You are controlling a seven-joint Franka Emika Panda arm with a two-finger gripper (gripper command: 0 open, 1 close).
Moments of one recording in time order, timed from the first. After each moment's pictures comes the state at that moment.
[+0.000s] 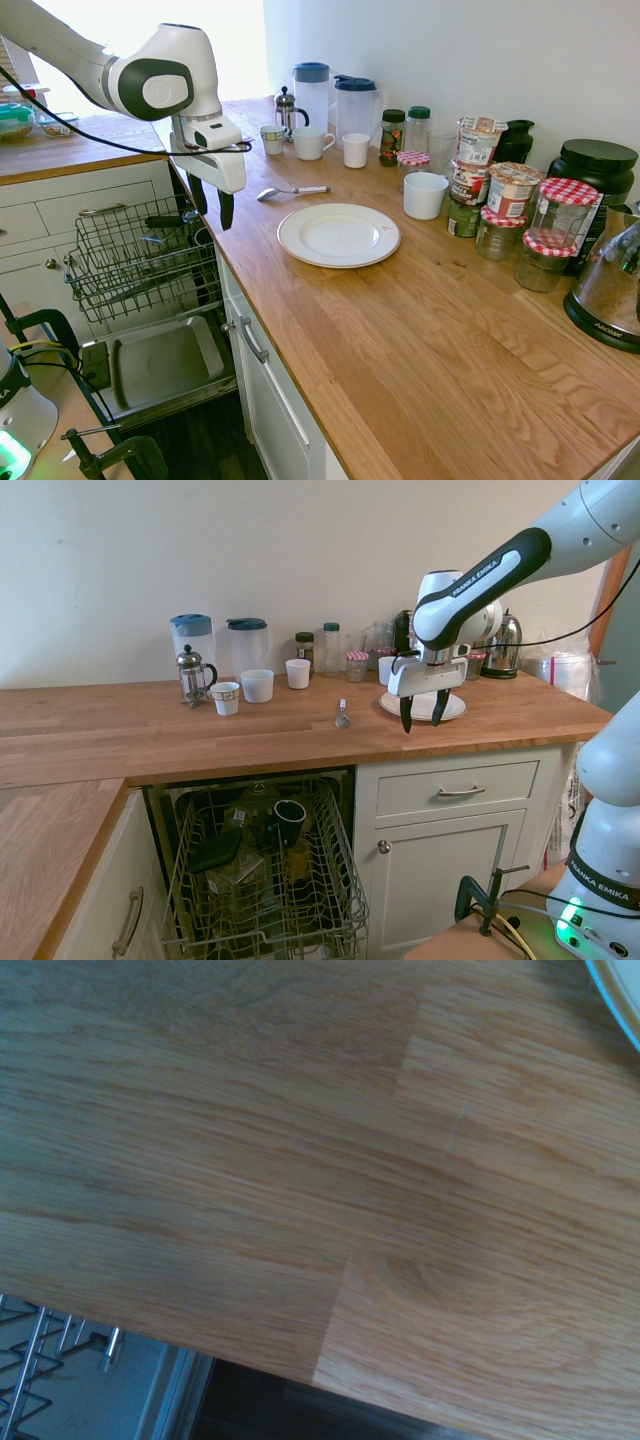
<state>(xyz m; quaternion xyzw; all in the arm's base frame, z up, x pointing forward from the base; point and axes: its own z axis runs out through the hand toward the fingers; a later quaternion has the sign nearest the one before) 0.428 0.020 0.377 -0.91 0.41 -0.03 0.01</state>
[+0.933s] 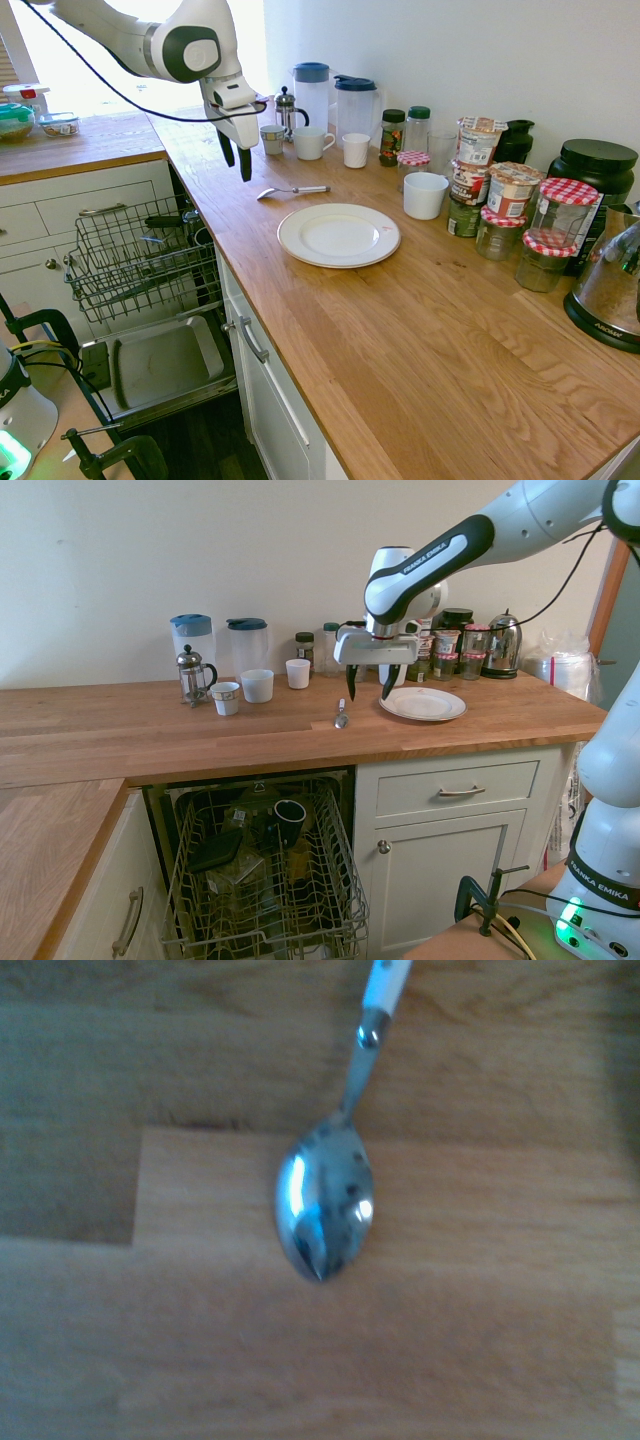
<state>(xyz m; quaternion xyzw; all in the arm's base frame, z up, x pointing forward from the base) 0.550 0.094 0.425 -0.86 0.51 -0.07 0.05</state>
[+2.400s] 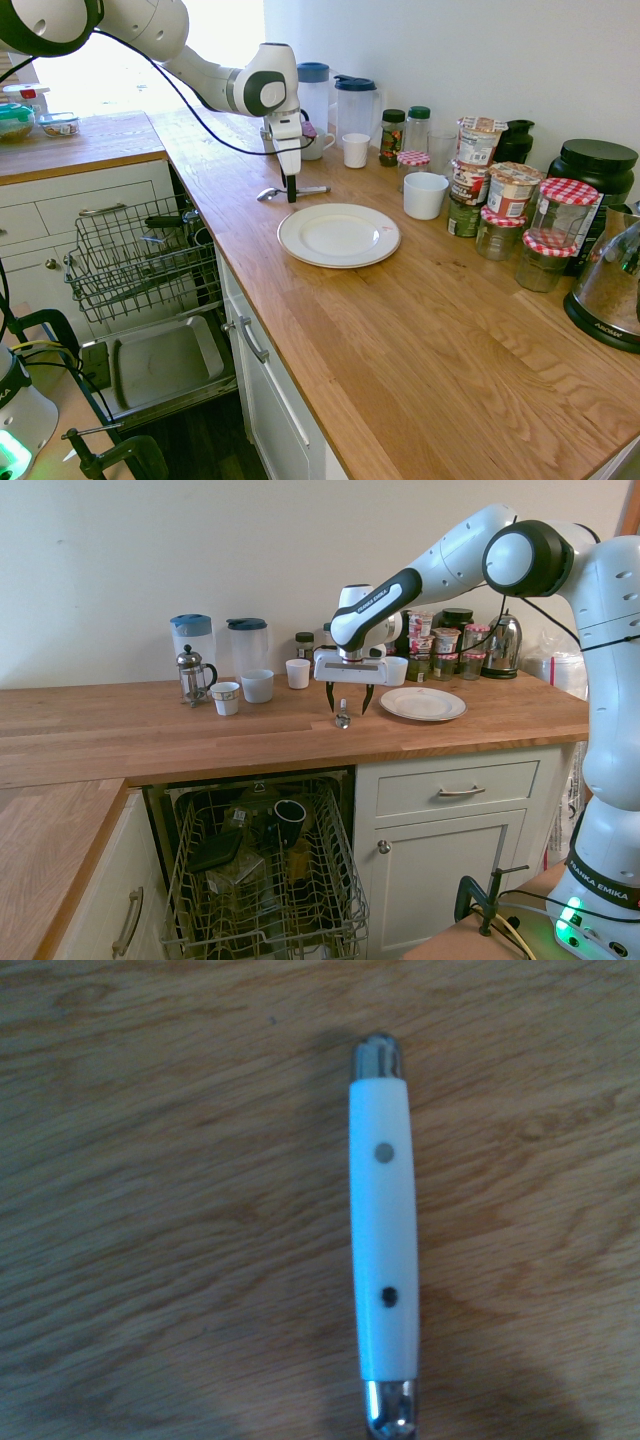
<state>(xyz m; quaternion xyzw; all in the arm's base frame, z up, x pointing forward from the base) 0.668 0.066 0.340 -0.76 0.65 -0.05 0.03</state>
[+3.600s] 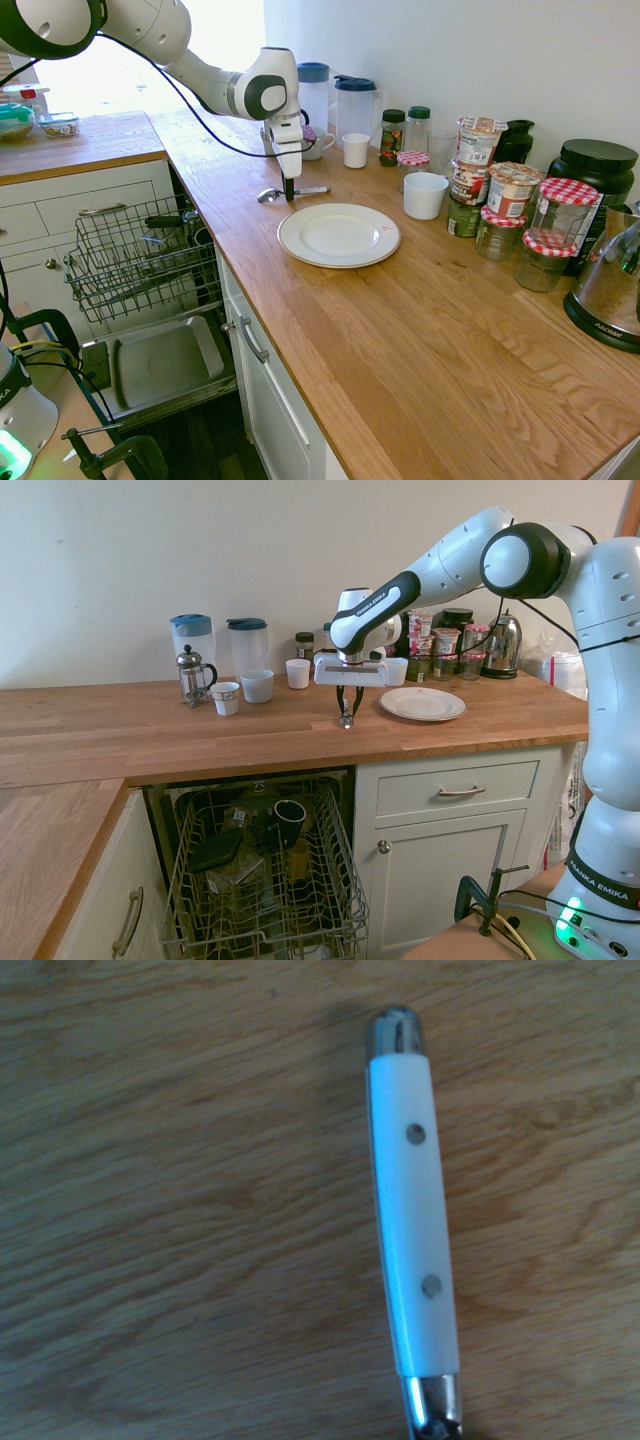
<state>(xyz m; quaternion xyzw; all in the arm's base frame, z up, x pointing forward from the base) 0.668 0.067 0.336 -0.77 0.63 -0.04 0.02</state>
